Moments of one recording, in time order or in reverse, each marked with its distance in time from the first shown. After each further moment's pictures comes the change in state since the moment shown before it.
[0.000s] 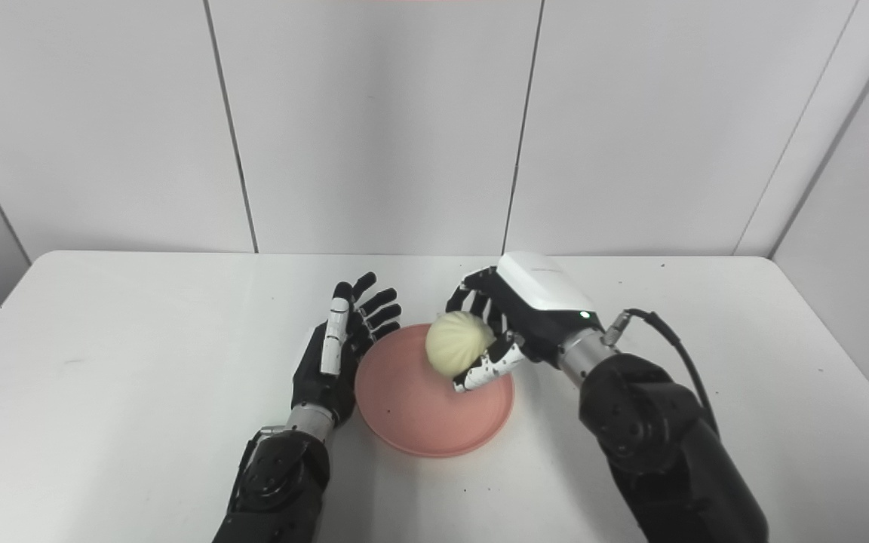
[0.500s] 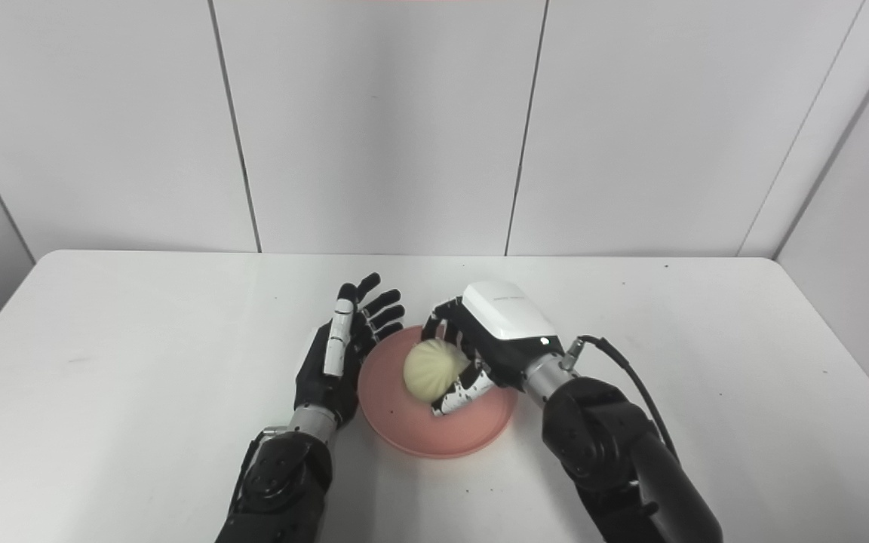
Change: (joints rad) left arm 0.007 0.004 -0.003 -0.014 0.000 0.002 -0.003; right arm 0.012 0.044 0.068 0.184 -0.055 -0.133 -0.125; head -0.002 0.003
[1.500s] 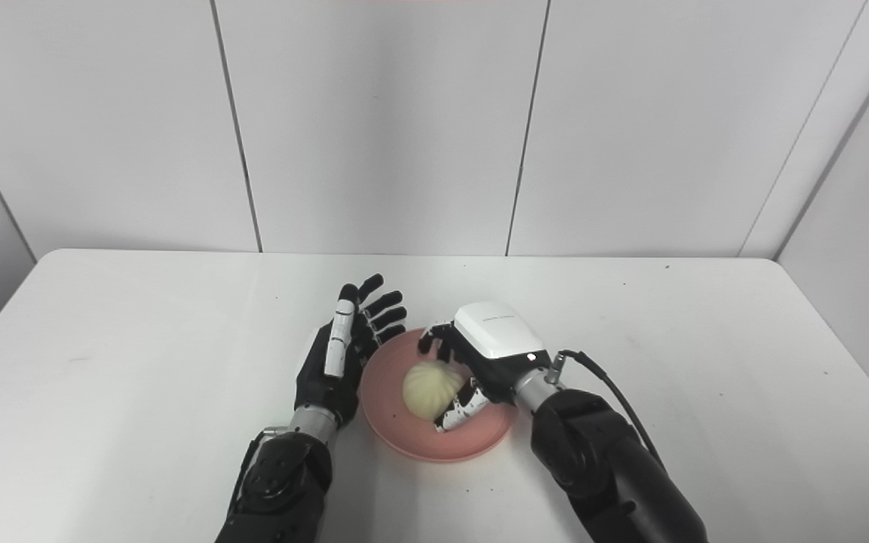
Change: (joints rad) left arm 0.006 0.003 -0.008 -0.008 0.003 0.003 0.002; right arm -0.009 -0.002 0.060 0.112 -0.078 -0.058 -0.032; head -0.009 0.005
